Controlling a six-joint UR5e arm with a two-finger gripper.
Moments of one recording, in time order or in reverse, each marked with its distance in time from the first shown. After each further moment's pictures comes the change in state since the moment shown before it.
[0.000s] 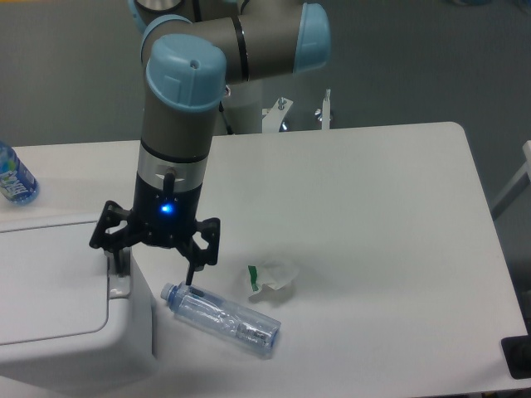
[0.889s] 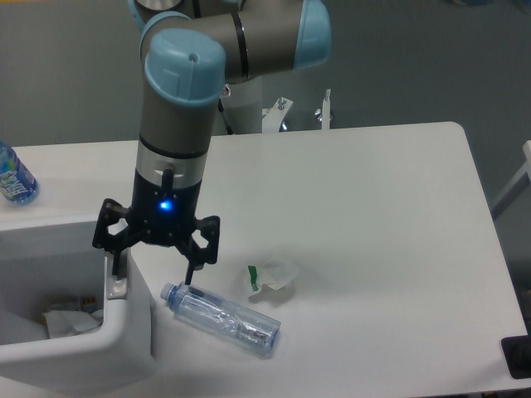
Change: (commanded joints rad) arm 0.008 0.014 0.052 0.002 0.002 0.003
